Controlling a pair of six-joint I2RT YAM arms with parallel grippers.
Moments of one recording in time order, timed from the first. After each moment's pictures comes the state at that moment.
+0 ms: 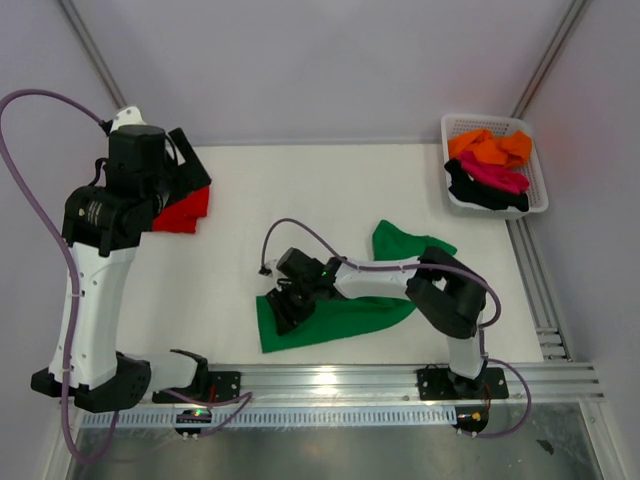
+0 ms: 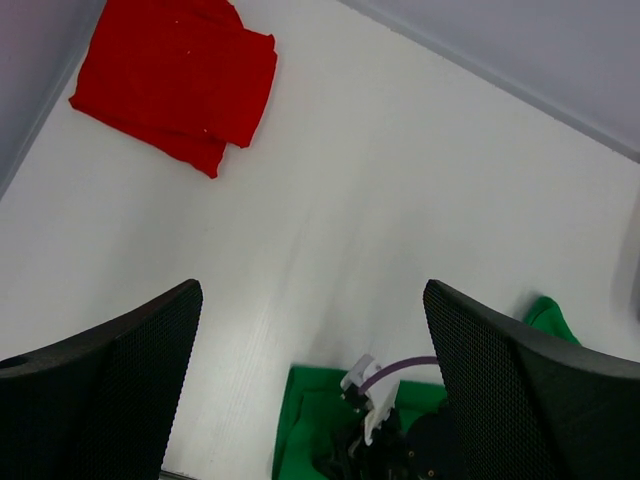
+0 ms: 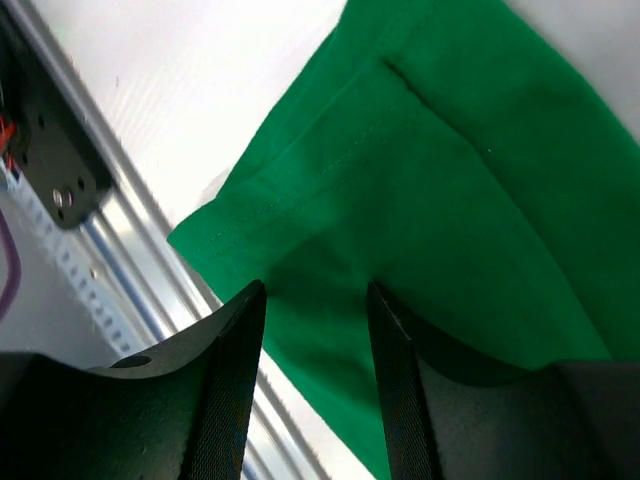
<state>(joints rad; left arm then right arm) -0.31 1.28 1.93 -1.25 -0.43 -0.56 1.05 1.95 1.23 -0.26 -0.37 0.36</state>
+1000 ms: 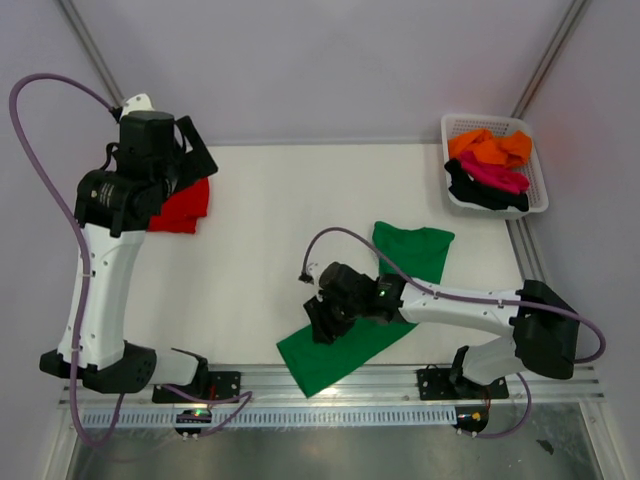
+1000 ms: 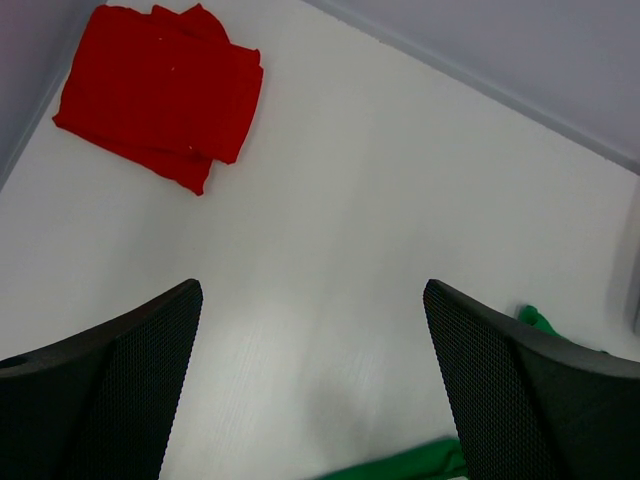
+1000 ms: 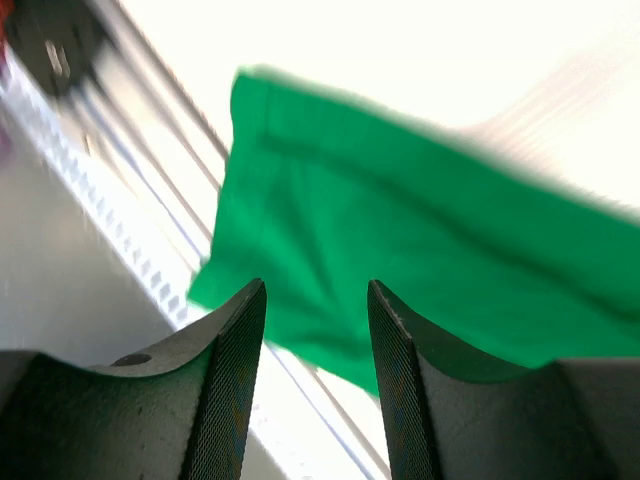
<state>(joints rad) -0.31 1.37 2.00 -1.22 -0.42 -0.55 1.12 1.42 0.85 -0.40 -0.24 0.42</state>
